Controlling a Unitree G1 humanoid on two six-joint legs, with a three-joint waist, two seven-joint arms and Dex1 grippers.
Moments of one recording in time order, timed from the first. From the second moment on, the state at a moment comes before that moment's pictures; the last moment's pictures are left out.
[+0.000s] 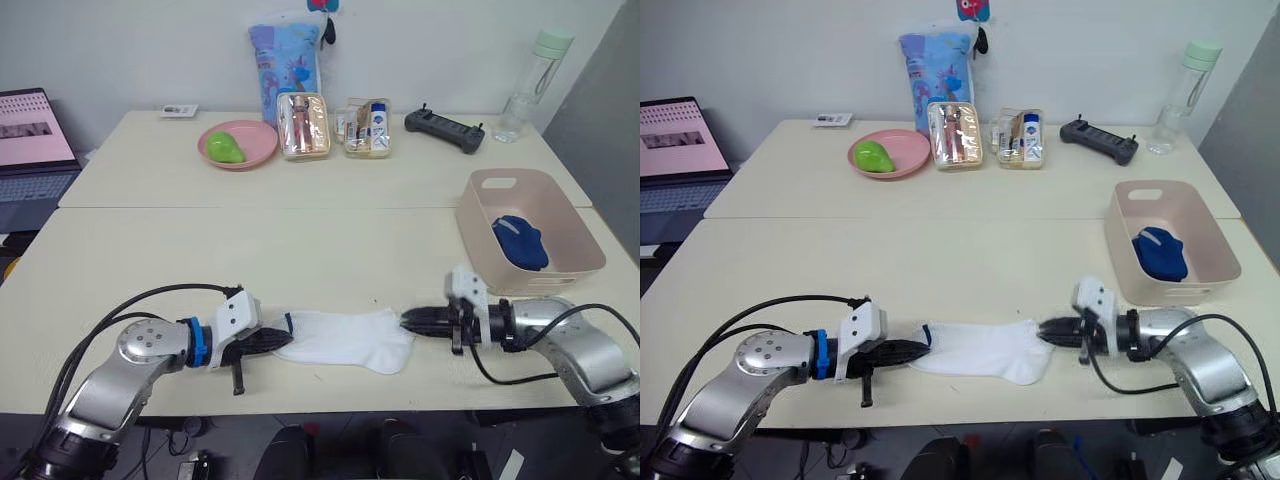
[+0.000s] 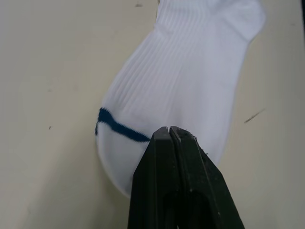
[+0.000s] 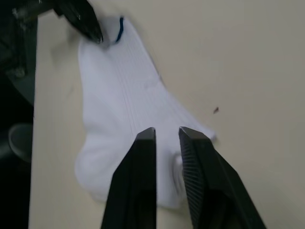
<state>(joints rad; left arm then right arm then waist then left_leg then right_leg) -0.01 0.81 -0.05 -0.33 -0.37 0.36 -1.05 -0.22 -0.73 0.10 -0.31 0.47 0.63 1.00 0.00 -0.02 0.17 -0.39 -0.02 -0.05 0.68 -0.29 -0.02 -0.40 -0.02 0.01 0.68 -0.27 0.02</state>
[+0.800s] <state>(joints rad) 0.04 0.82 0.03 -0.45 -0.42 0.41 -1.01 -0.23 -0.70 0.21 -0.33 0.47 0.88 0.93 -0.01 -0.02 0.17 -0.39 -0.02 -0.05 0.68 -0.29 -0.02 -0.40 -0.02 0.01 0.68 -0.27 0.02</state>
